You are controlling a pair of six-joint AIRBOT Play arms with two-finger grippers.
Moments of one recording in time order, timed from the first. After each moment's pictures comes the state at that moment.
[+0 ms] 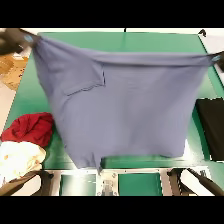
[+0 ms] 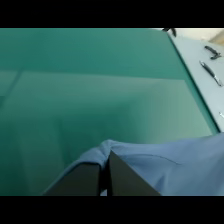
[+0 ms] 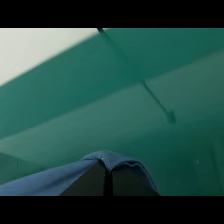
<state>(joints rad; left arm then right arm) 0.22 -1.13 1.36 0.57 -1.06 -1.16 -0.46 -1.03 1.13 -0.72 0.87 1.29</state>
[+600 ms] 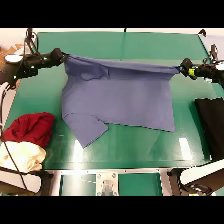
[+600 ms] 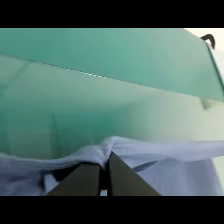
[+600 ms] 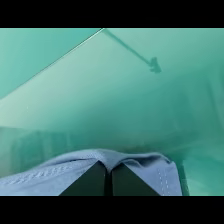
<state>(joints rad) 0.09 -1.66 1.45 0.35 -0.72 -0.90 -0.38 -1.77 1.53 -0.72 0.78 1.25</state>
